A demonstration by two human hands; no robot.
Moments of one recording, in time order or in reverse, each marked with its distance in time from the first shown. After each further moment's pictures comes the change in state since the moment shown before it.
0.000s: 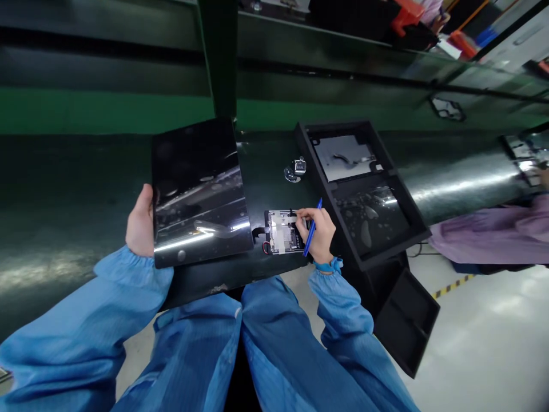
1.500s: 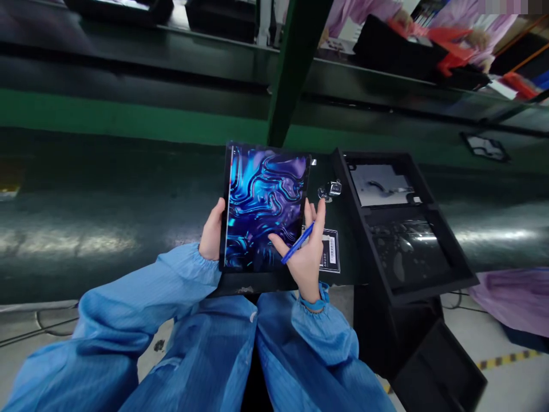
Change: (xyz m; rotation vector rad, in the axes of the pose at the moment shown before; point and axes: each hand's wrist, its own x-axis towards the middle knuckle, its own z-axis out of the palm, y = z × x) left_hand -0.020 -0.026 0.011 -0.439 -0.729 -0.073; right_hand 0.016 -0.131 0.030 0.357 -0.162 0.169
